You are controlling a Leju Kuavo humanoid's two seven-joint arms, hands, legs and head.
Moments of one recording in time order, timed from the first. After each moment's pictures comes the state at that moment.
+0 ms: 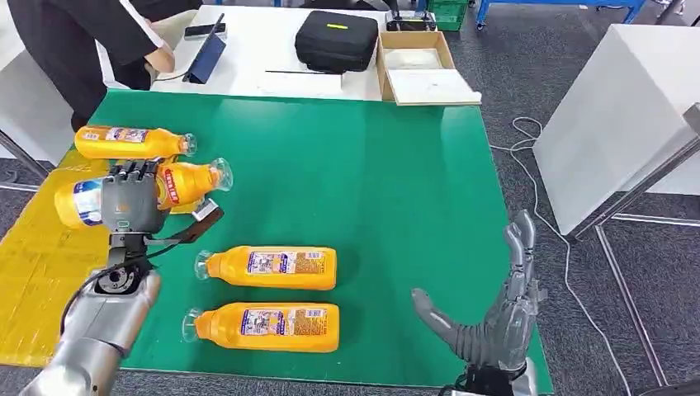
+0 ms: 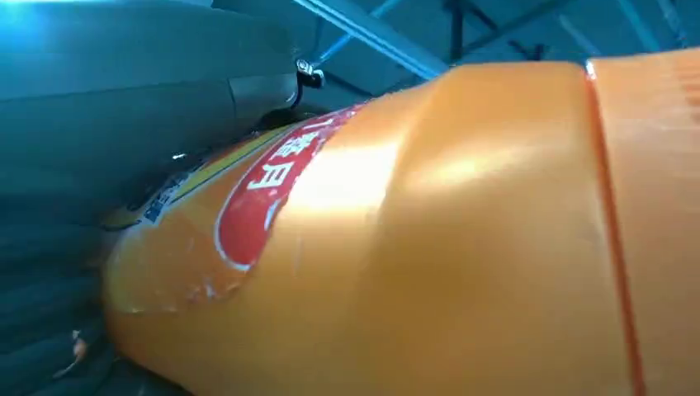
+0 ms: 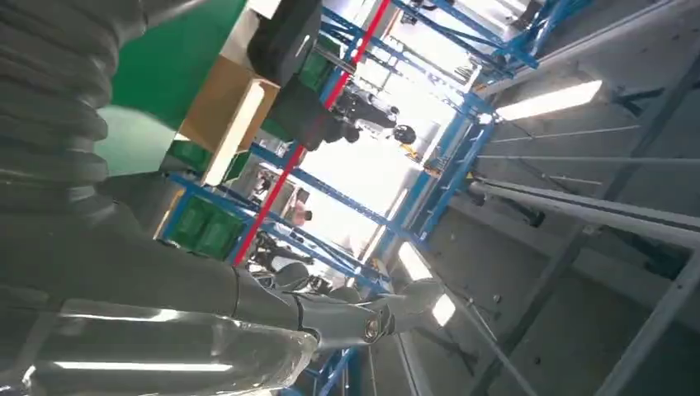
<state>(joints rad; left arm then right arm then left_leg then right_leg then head) -0.49 0.17 0.03 -0.87 -1.57 0.70 0.10 0.10 -0.09 0.53 -1.77 0.58 -0.65 -0.55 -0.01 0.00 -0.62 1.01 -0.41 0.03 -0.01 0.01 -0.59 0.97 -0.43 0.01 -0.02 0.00</state>
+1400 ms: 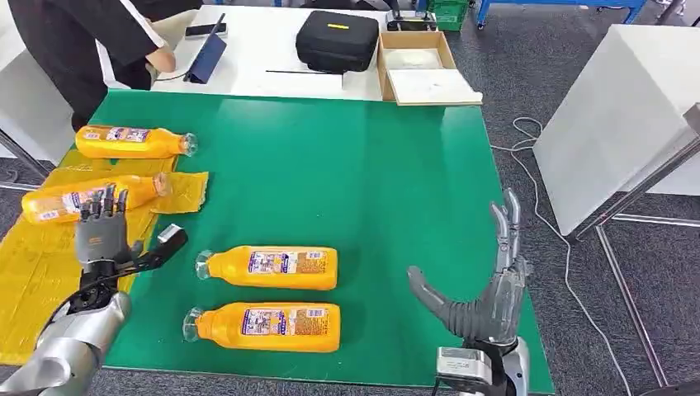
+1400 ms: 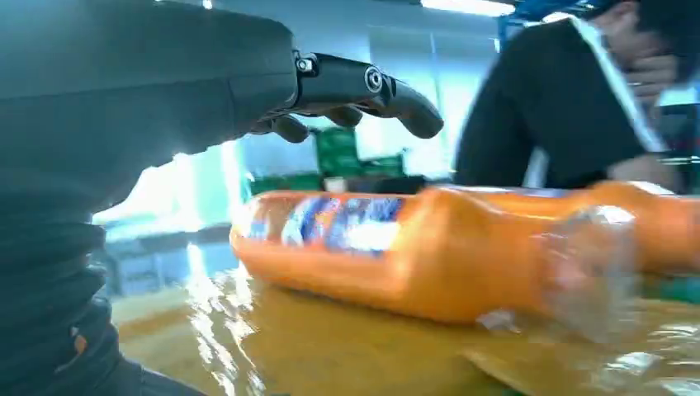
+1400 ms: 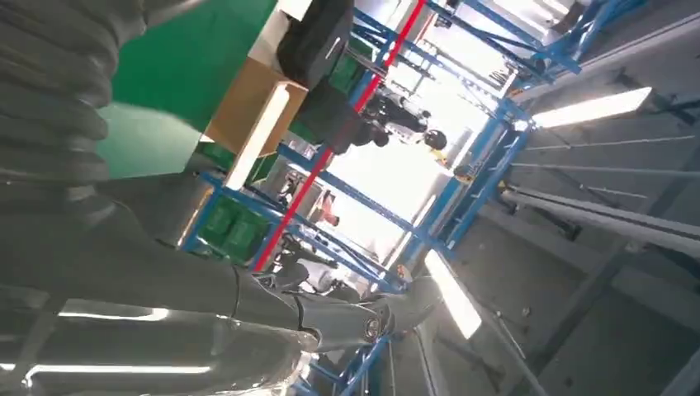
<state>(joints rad) -0.54 0.22 0.21 -0.46 -1.44 0.70 -0.06 0.01 -0.09 0.55 -1.70 0.62 -0.65 -0.42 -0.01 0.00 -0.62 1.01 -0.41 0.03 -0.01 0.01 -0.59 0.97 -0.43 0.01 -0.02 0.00</state>
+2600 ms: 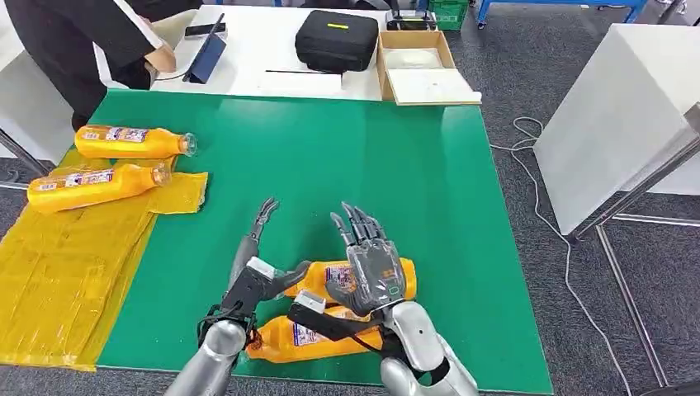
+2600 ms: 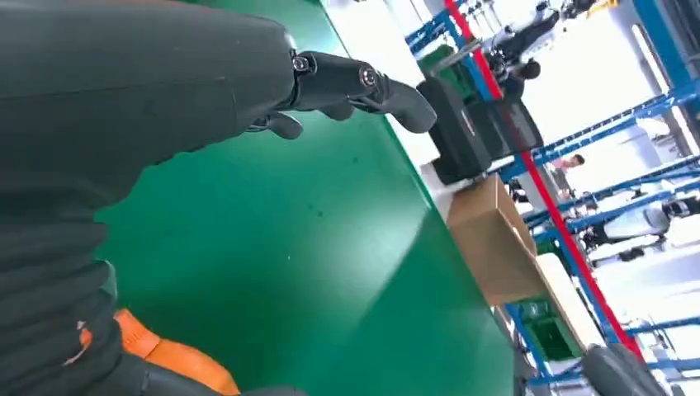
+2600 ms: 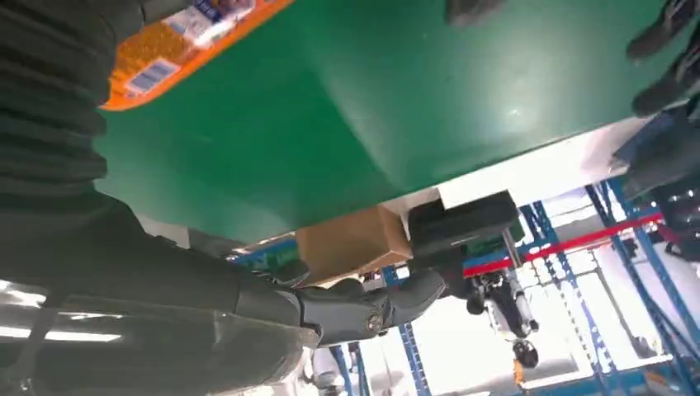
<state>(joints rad) -0.19 -0.20 -0.09 -1.07 -0.47 0.22 -0.59 -0.20 0.11 0.72 -1.26 1.23 -0.21 0.08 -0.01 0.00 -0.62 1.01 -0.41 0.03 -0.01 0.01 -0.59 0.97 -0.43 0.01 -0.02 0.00</state>
